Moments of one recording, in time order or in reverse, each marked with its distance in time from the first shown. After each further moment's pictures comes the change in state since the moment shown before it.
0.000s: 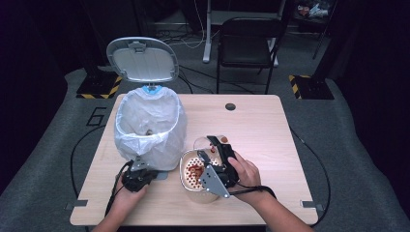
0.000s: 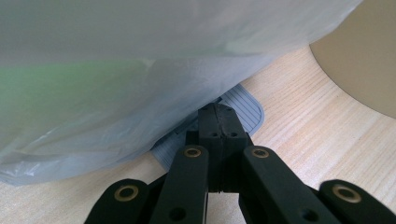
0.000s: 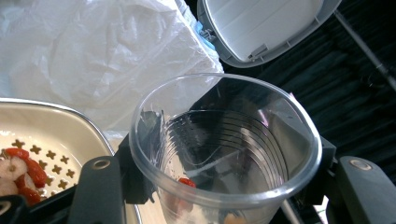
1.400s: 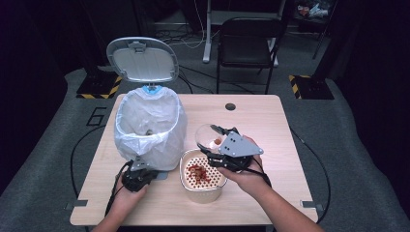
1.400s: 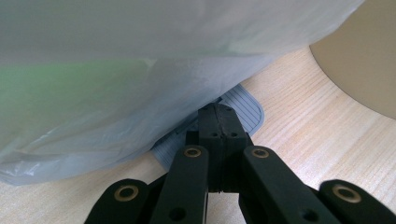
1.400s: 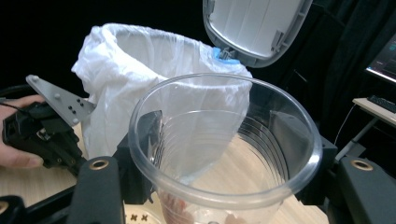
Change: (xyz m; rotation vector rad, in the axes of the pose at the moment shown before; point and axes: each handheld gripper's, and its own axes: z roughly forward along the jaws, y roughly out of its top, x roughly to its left) left arm 0.001 0.000 0.000 -0.003 -0.002 -0.003; right arm -0.065 -0.002 0.007 -0.066 0.308 0.585
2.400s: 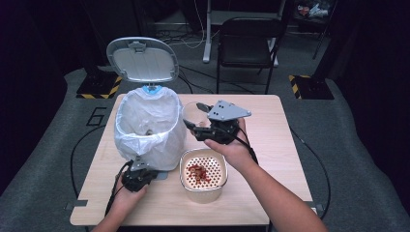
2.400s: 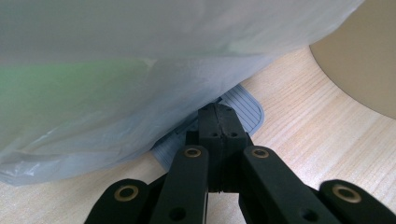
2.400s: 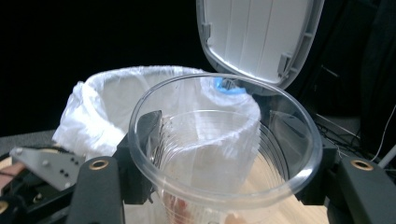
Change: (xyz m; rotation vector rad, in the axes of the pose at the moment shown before) left arm 0.000 0.000 0.000 -0.001 -0.003 -0.005; right arm -0.036 0.035 0.053 -0.023 0.095 0.142
